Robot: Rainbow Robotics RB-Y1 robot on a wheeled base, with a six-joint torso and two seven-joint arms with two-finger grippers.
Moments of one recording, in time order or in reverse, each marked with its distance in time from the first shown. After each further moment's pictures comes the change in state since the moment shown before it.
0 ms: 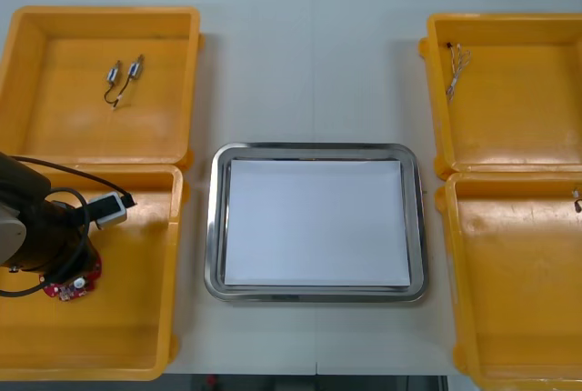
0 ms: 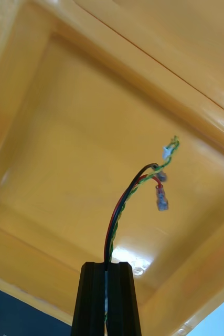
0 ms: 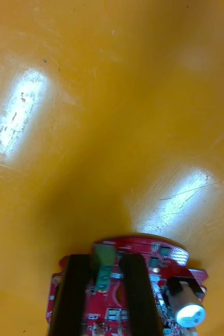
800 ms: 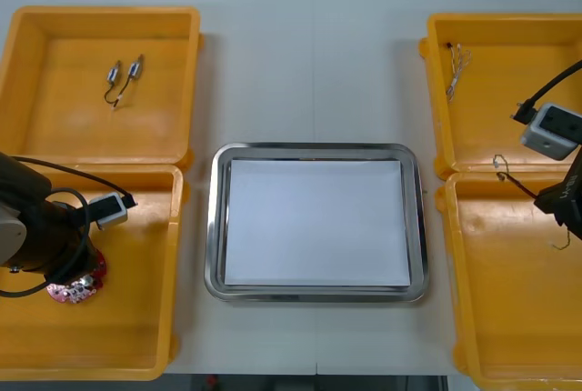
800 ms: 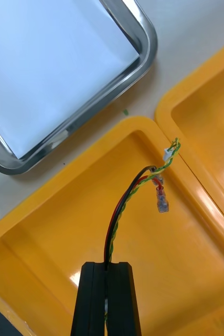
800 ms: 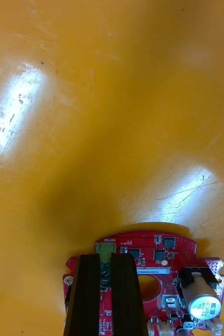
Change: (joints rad) right arm -0.284 -0.052 0.252 -0.136 -0.057 0.004 -0.022; left arm -0.001 0.000 -0.002 0.000 0.007 -0.002 0.000
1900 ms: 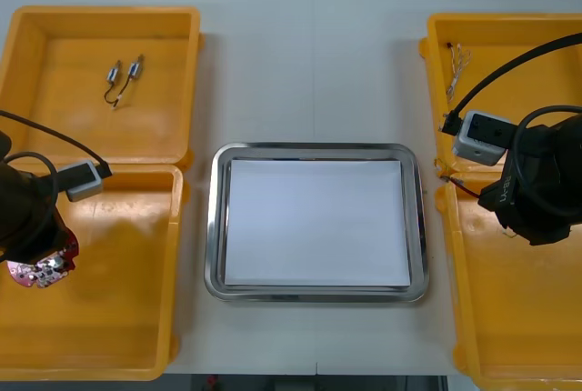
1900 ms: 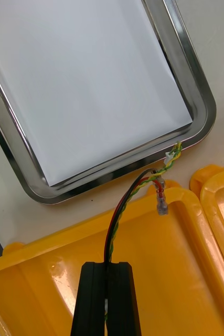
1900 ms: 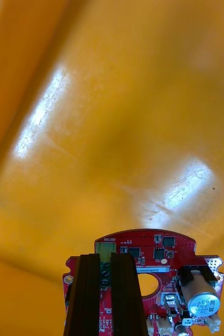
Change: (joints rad) right arm -0.237 -0.004 0.275 0.000 -0.014 -0.020 -0.004; left arm -0.005 -0.002 0.238 -0.161 0.076 0.303 0.013
